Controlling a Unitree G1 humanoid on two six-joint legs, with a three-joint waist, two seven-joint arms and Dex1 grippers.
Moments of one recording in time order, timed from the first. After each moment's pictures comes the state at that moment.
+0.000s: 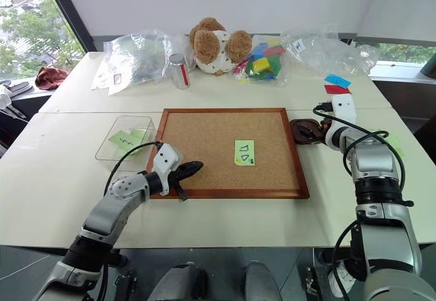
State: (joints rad) left arm -0.25 0.35 -0.18 -0.04 -0.18 0.33 -0.69; right arm -0.64 -0.67 -0.11 0.31 0.18 0.66 0.55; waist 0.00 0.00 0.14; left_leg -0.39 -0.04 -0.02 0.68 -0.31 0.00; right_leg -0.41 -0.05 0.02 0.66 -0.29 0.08
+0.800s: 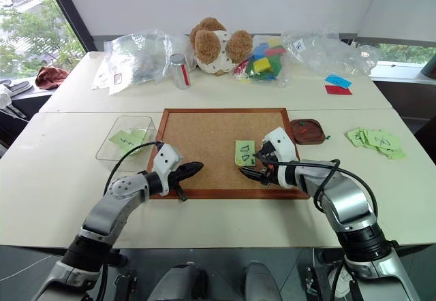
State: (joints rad) left arm -0.25 0.36 -0.18 -0.05 -0.18 0.34 -0.69; right arm -0.35 -0.61 0.11 -0.27 0.35 0.85 0.66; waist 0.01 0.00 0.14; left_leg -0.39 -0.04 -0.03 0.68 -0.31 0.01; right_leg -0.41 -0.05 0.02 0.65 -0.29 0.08
